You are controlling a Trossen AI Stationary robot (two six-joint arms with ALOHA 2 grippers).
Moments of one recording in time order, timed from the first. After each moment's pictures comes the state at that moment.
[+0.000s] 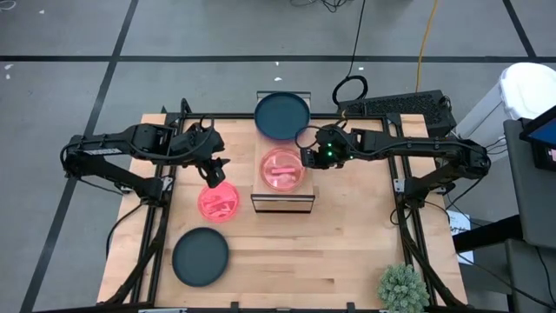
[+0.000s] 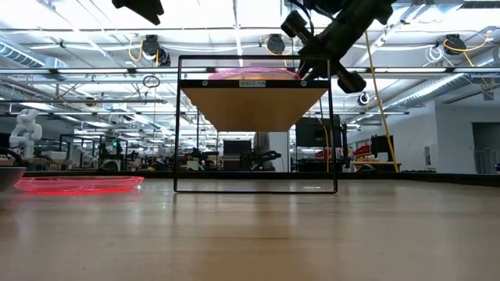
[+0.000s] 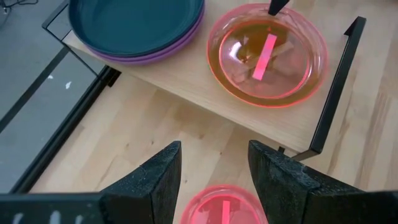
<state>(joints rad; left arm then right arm) -0.02 1.21 1.45 -1.16 -0.34 -0.36 -0.23 1.39 1.06 -0.47 -0.11 1.19</state>
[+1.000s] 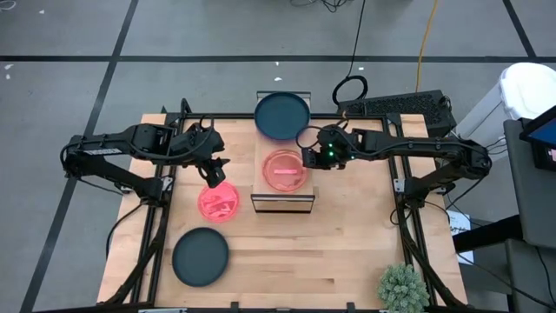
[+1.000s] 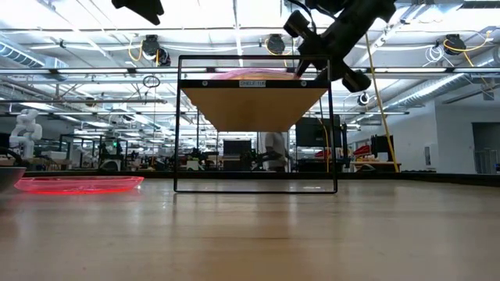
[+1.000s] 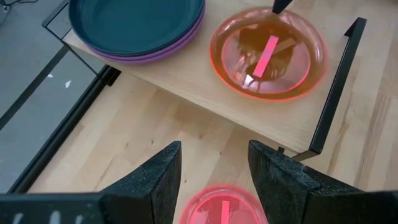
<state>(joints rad) -0.02 1.21 1.45 -1.16 -0.34 -0.37 -0.23 1.38 1.06 -0.51 -0.11 1.22</state>
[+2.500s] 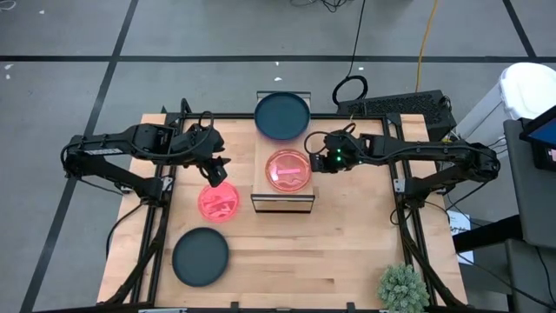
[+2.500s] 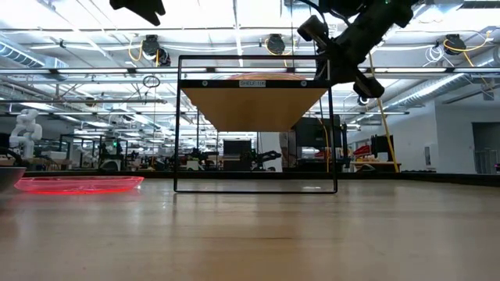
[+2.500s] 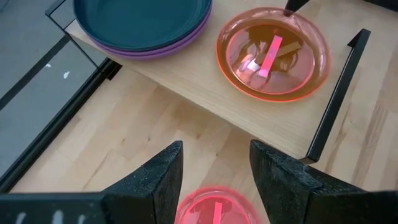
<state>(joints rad) -0.02 1.21 1.45 -1.16 -0.34 -0.44 -0.23 1.29 0.93 -0.46 -0.08 1.14</state>
